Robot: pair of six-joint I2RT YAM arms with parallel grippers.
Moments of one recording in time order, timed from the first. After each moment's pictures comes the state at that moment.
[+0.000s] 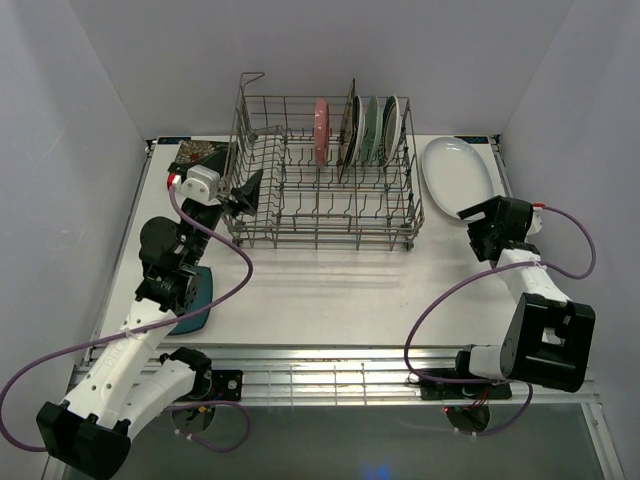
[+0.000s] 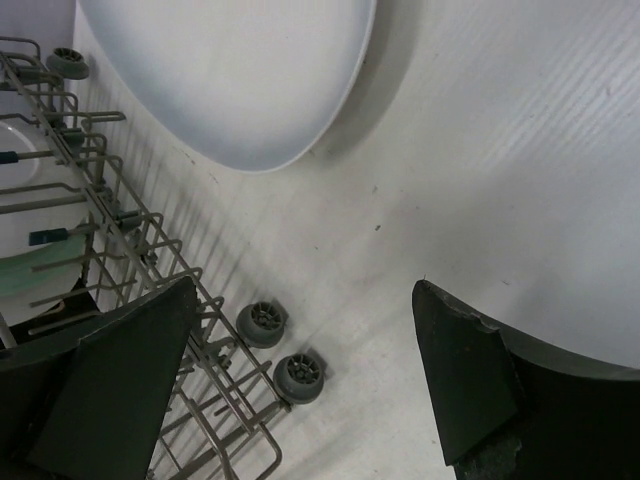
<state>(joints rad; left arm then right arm) -0.39 0.85 0.81 0.42 0.07 0.11 -0.19 1.30 0.71 -0.09 -0.02 0.95</state>
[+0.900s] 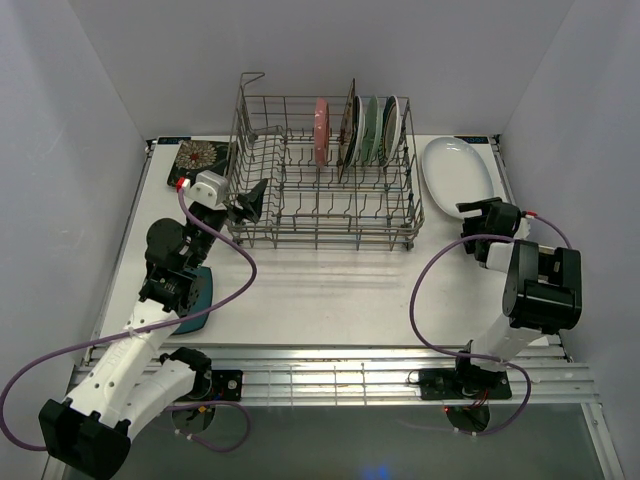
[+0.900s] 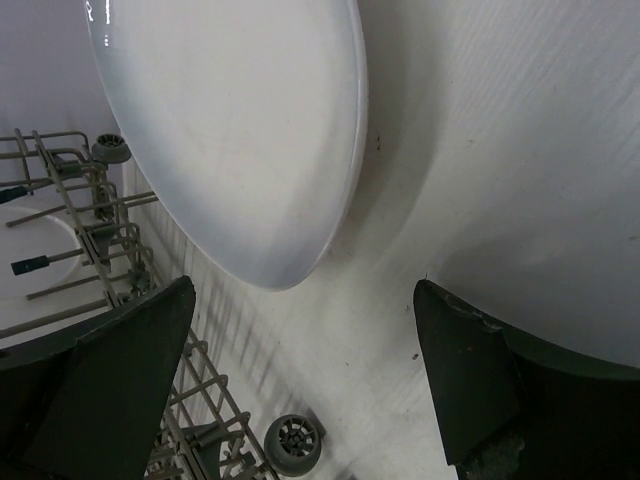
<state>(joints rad) -0.39 0.84 0.76 0.41 0.09 0.11 -0.20 1.65 0.68 0.40 -0.04 1.14</state>
